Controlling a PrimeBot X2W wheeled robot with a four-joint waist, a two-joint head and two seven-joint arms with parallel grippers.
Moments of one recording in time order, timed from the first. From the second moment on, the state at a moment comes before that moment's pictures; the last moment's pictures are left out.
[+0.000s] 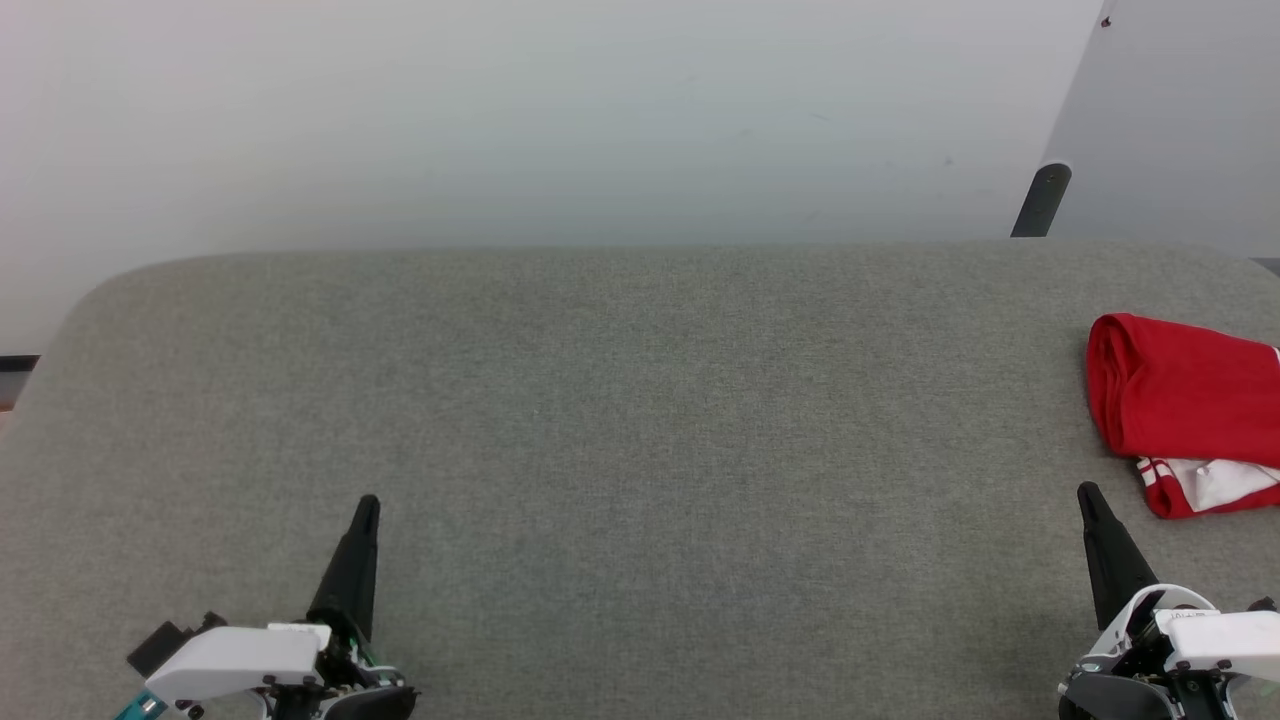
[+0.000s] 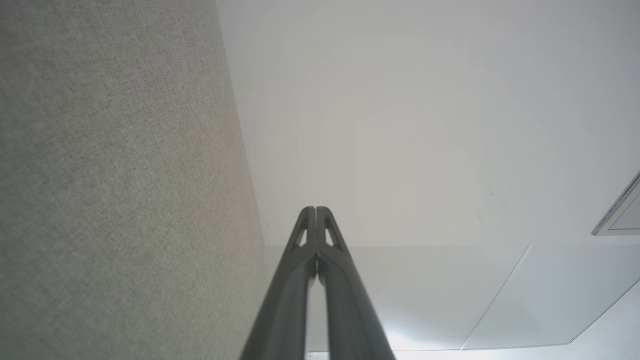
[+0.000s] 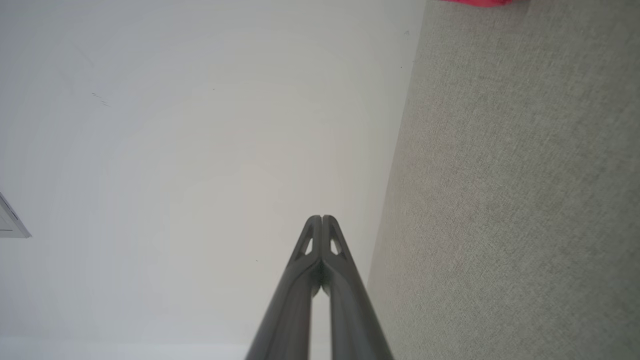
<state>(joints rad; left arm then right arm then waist) -0.11 0.05 0.11 0.25 -1.61 -0.13 0.11 -0.11 -0.05 -0.11 0.25 1.61 0.13 0.11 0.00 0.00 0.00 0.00</state>
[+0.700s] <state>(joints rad) -0.11 0.05 0.11 0.25 -1.61 -0.13 0.11 -0.11 -0.05 -0.11 0.25 1.61 0.13 0.11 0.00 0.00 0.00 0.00</state>
